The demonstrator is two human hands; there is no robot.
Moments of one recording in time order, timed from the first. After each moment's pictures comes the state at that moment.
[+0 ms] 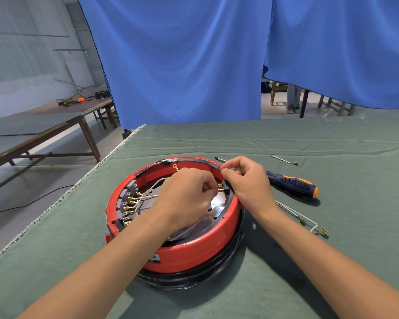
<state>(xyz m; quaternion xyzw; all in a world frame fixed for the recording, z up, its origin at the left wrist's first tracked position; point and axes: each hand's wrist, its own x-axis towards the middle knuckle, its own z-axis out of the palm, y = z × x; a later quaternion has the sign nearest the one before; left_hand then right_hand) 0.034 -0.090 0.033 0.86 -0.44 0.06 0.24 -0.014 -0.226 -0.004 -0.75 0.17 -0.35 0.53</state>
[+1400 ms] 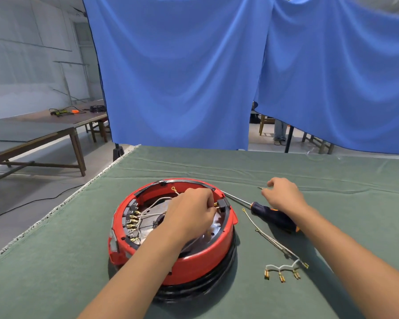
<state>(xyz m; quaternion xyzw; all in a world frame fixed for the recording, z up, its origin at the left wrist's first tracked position) 0.050 -0.121 0.025 0.87 -0.42 0.08 0.26 -0.015 -0.353 0.011 -0.89 0.40 -0.15 0.16</state>
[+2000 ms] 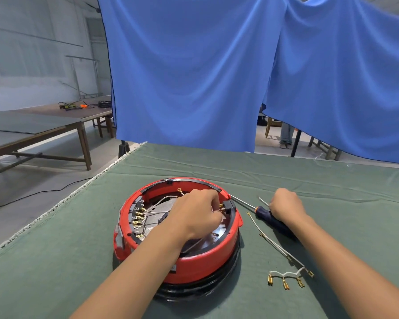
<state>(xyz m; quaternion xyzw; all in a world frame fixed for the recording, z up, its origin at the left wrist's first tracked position) 0.054 -0.119 0.028 0.86 -0.44 0.03 0.26 -0.004 -0.354 -0.004 -0.88 0.44 -0.10 0.12</state>
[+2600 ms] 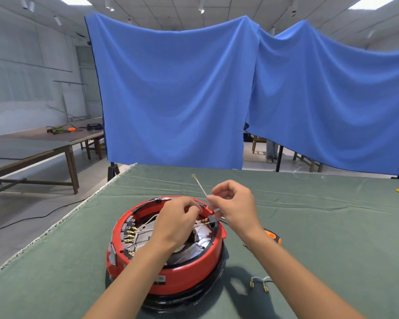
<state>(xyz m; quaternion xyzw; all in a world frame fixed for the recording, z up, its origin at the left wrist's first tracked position) 0.042 -0.107 0.039 0.79 -0.36 0.04 0.50 -0.032 -0.228 0.059 -0.73 0.13 -0.35 0.57</state>
